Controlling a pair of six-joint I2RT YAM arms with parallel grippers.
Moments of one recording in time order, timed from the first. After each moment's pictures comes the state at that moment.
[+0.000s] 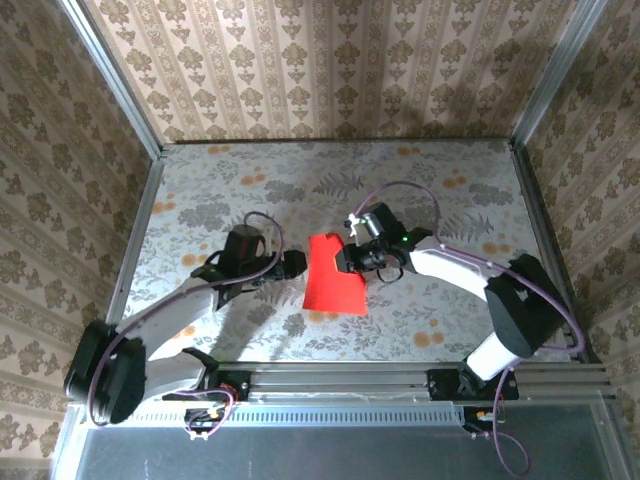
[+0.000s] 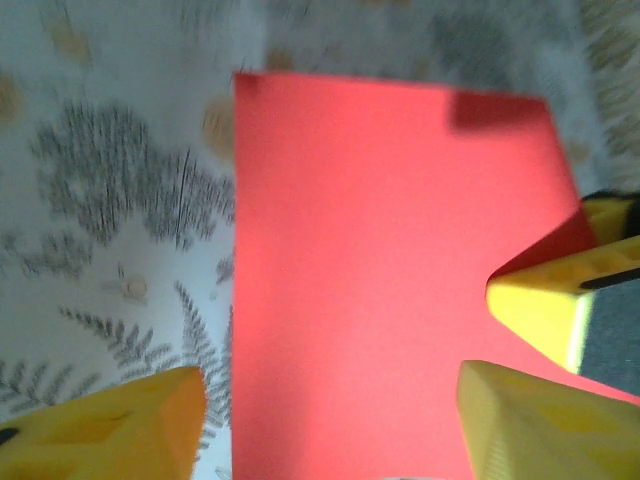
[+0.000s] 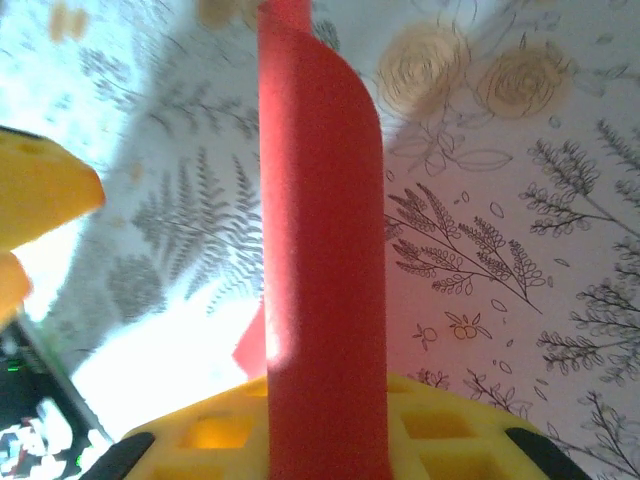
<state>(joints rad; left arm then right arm) -0.54 1.13 0.58 -0.10 0.37 -0.62 0.58 1.55 0.96 -0.31 -0.40 0.45</state>
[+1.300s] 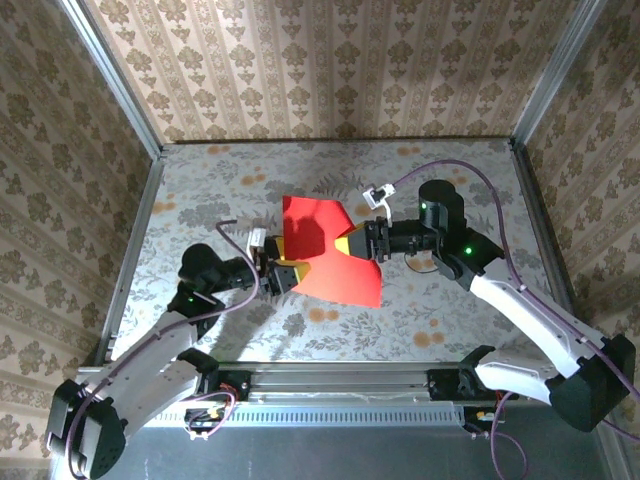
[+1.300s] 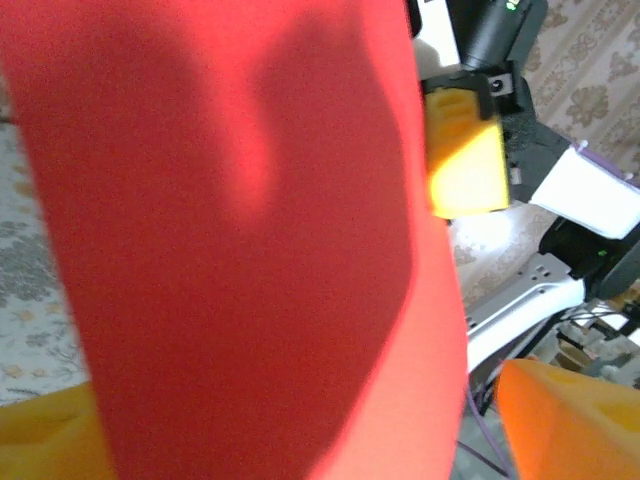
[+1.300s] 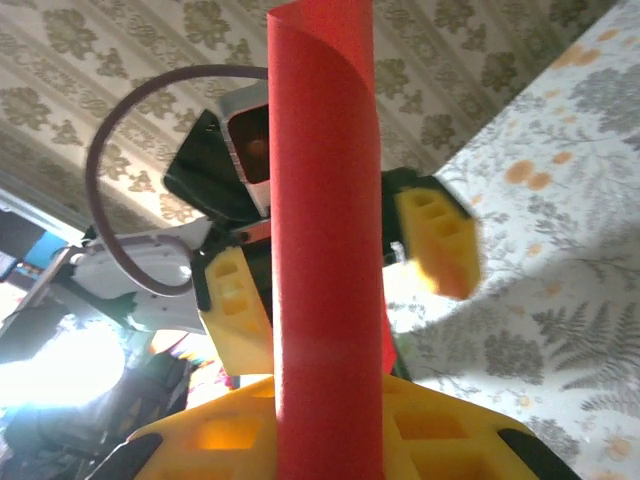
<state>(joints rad) -0.55 0.84 0.44 0.56 0.89 -0.67 0.53 1.12 1.00 -0.15 -0.90 0.55</state>
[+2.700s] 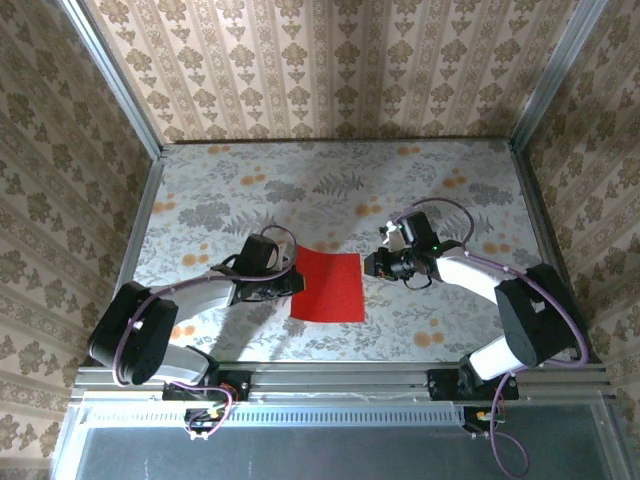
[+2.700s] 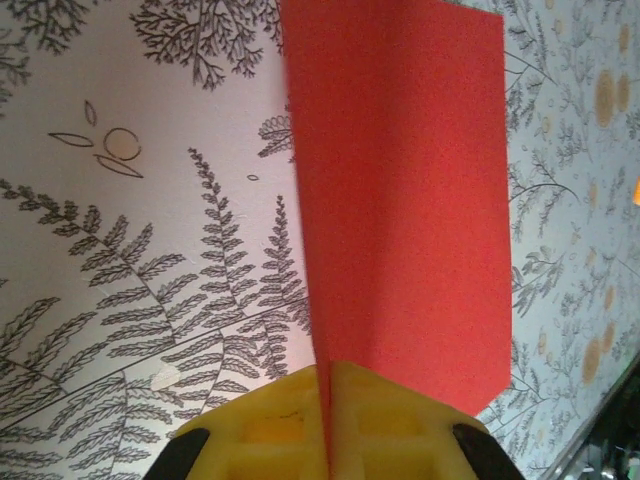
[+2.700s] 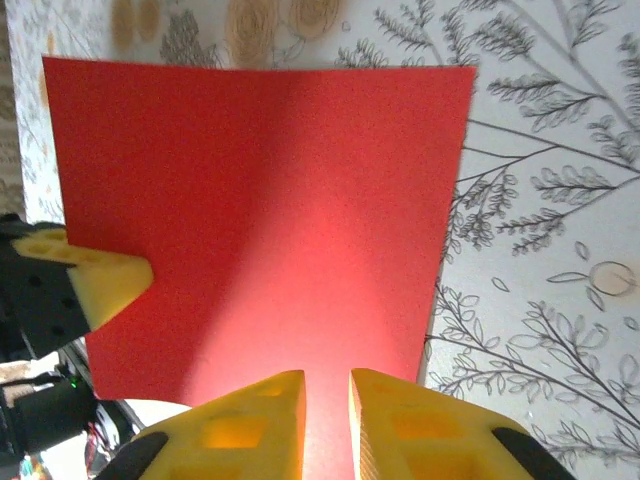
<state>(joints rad) -0.58 1.40 0.55 -0.07 0.46 -0.65 0.40 1.51 0.73 -0.19 -0.55 0.56</state>
